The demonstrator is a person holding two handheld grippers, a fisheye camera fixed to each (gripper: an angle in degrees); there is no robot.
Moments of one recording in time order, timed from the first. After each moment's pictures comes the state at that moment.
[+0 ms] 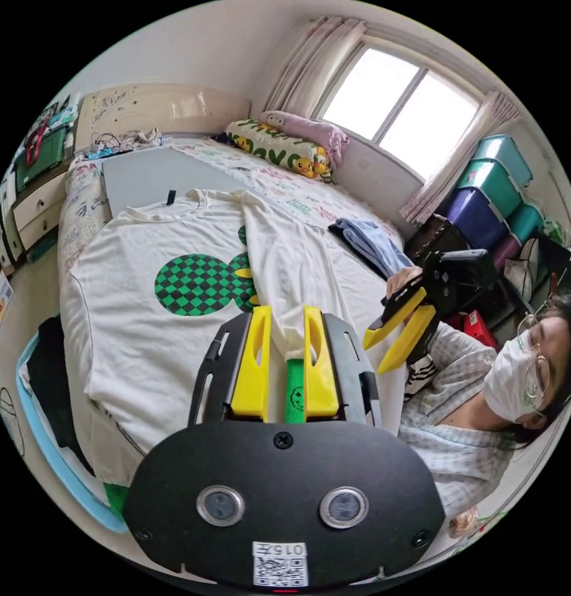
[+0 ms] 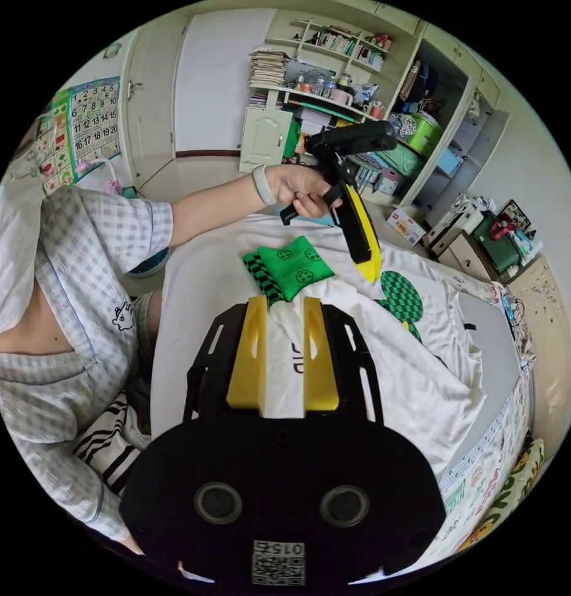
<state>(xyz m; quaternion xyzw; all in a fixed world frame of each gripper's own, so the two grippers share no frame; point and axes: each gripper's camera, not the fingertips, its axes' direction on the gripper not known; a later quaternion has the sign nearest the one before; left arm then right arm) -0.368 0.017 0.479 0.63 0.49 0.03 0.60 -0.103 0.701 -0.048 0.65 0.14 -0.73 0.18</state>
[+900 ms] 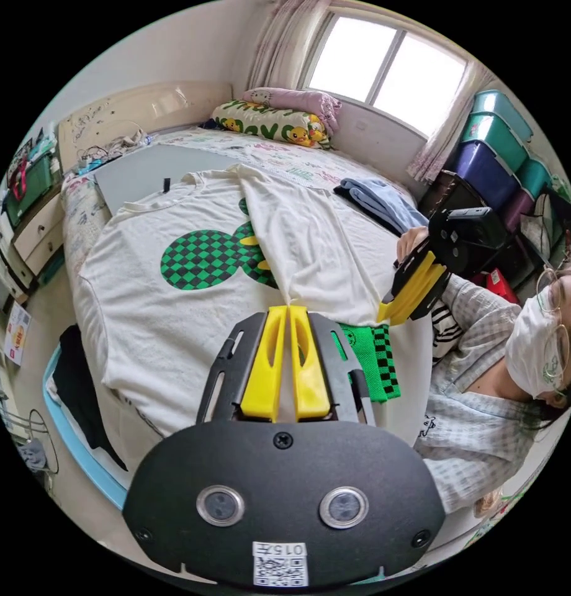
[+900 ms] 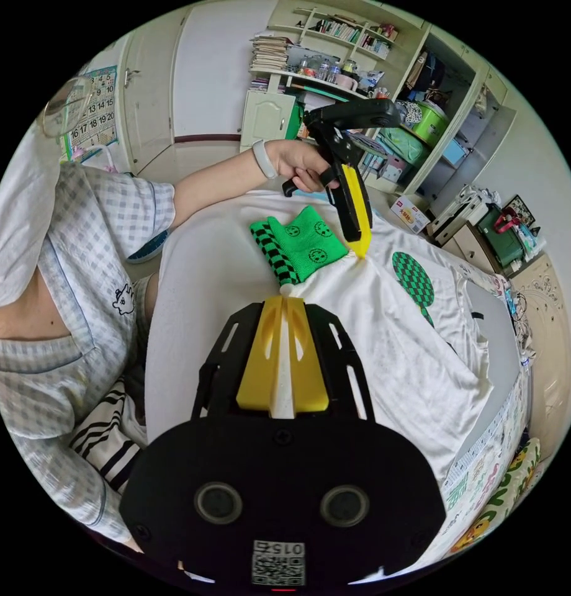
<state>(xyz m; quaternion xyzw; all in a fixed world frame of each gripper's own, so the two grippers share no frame) -0.318 0.021 0.518 0.63 0.42 0.03 0.65 -0.142 0.654 -0.001 0.64 0.16 -0.72 0.19</state>
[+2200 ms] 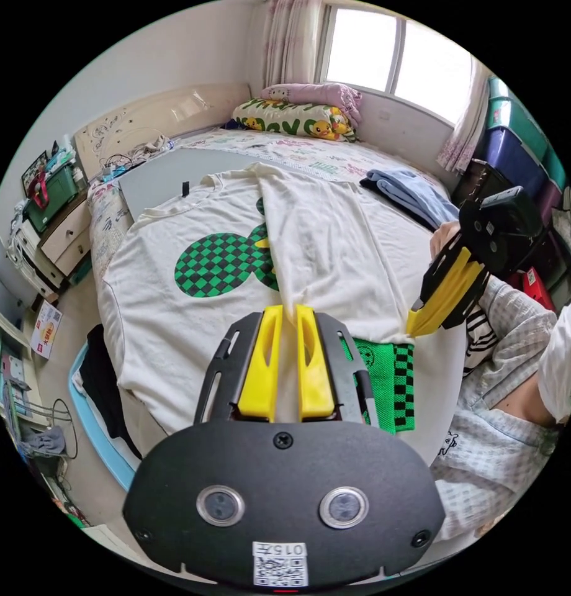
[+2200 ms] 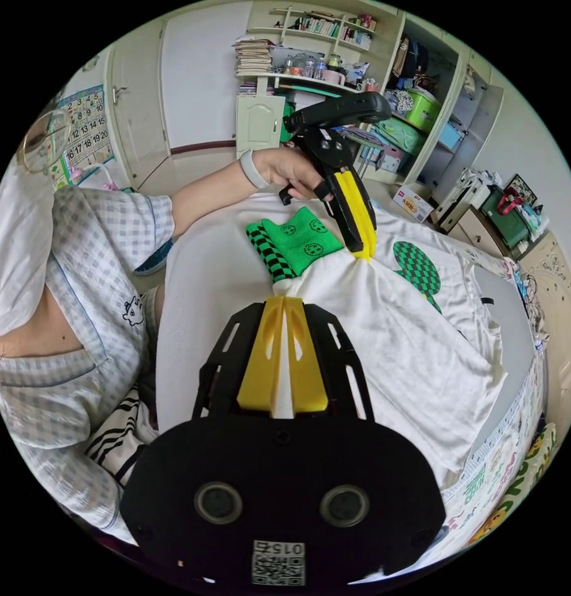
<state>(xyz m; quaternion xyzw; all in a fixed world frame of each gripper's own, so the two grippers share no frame) -0.274 0.075 0.446 0.62 0.37 0.00 0.69 -0.148 0.652 -0.015 0.62 0.14 -0.74 0.22</state>
